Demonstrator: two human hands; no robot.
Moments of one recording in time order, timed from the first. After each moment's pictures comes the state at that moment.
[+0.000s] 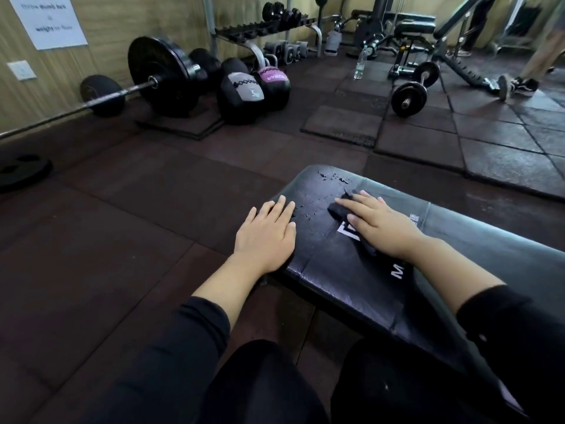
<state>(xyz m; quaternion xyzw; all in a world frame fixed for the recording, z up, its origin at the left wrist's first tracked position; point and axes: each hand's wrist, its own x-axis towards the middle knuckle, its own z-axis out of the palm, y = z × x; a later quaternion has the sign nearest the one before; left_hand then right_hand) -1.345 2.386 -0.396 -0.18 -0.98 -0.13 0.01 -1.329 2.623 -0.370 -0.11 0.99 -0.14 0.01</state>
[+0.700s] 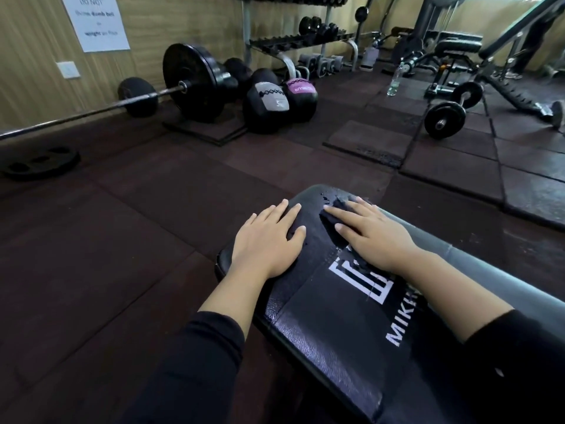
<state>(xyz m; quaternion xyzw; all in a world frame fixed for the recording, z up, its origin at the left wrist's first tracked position) -1.387 2.426 -0.396 -0.08 -0.98 -0.16 0.03 -1.392 2.632 -0.370 -0.15 0.98 -0.12 0.01</state>
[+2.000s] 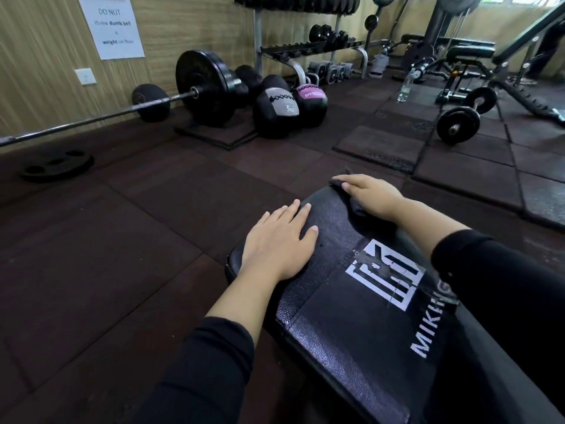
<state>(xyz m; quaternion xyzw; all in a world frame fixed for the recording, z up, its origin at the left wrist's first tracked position) -1.386 2.423 -0.398 -0.09 -0.98 -0.16 0.04 -1.493 2.624 -0.369 -0.12 0.97 -0.20 0.01</state>
